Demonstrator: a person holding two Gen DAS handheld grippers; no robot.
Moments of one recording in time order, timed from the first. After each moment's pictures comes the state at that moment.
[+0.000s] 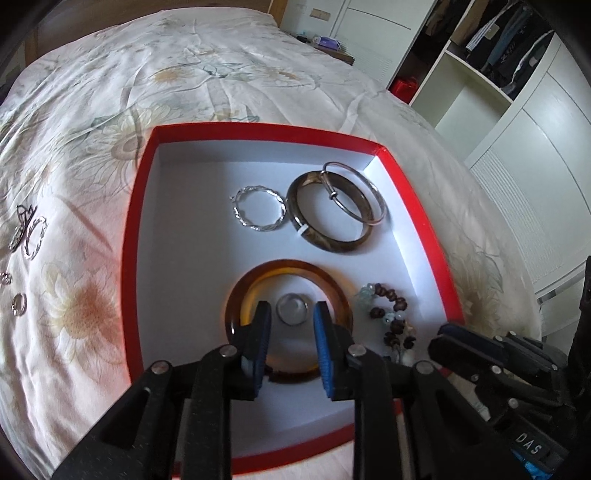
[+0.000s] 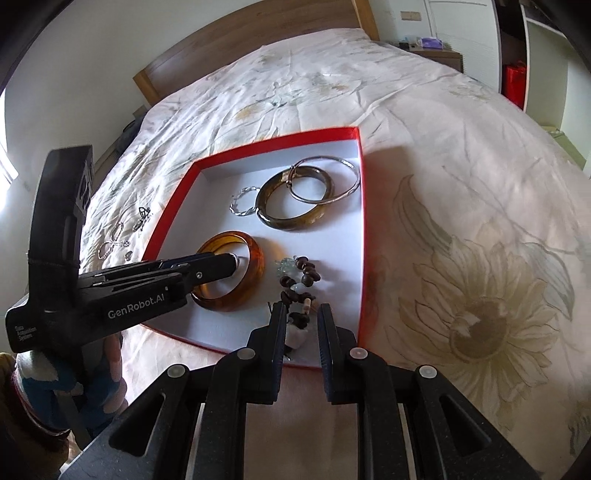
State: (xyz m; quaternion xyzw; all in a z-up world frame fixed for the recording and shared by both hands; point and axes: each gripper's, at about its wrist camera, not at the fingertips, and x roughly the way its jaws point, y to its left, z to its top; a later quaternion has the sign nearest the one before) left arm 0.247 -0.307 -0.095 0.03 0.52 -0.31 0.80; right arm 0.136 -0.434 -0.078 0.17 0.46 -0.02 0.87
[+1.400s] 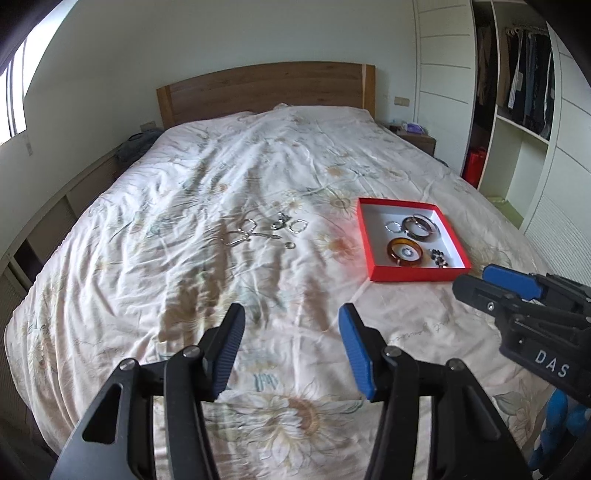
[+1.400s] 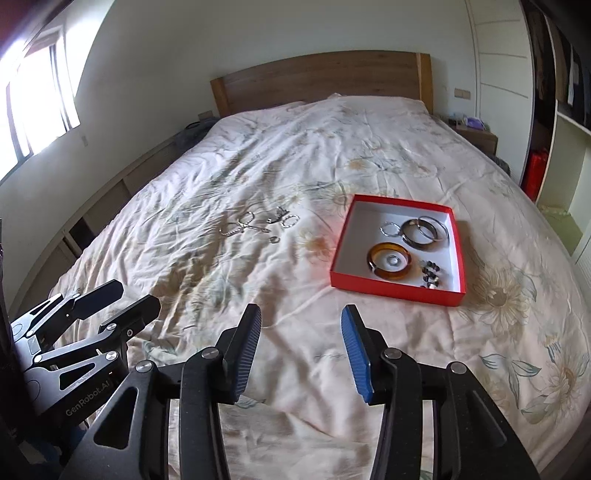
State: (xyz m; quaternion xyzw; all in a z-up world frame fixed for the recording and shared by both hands) left arm 0.009 -0.068 0.065 0.06 0.35 -0.10 0.93; right arm -0.003 -0.232 0.063 0.07 0.38 0.04 0.92
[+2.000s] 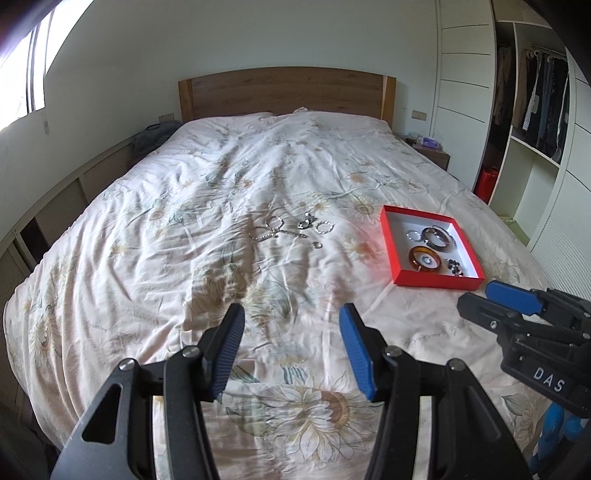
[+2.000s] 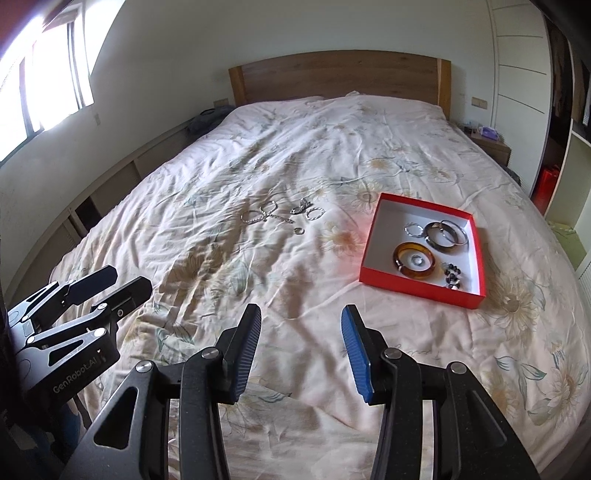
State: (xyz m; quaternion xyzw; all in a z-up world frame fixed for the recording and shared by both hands) left arm 0.009 -0.023 0.061 0.03 0.35 -0.08 0.93; right arm 0.000 -0.194 0.056 0.04 0.39 0.05 0.92
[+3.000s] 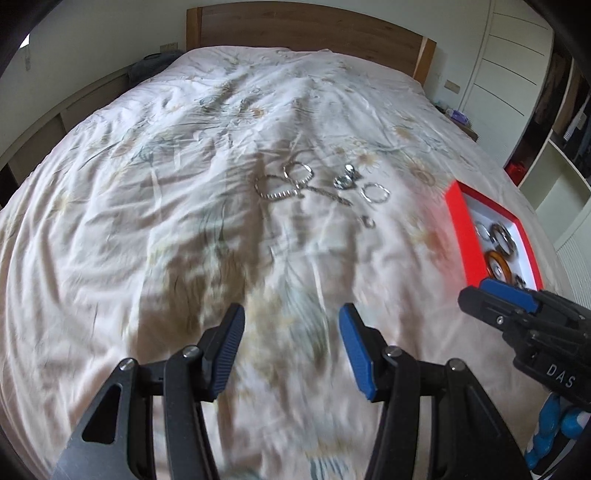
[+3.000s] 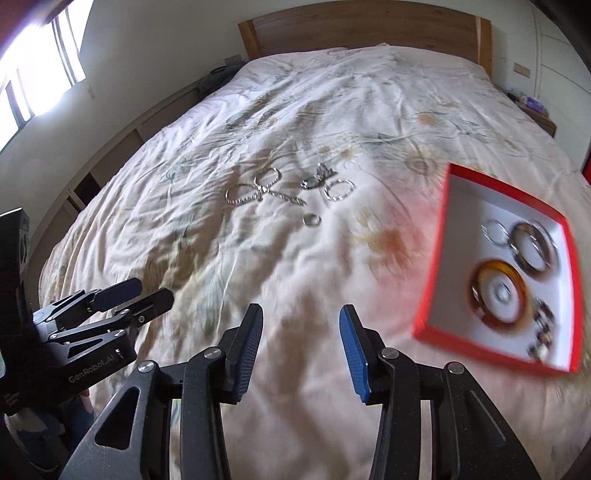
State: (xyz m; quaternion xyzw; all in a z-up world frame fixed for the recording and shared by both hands) left arm 0.184 0.001 -0.048 -0.03 0.46 -0.08 0.88; right arm 0.182 -0.187 -0.040 0.05 0.47 0.12 0.87
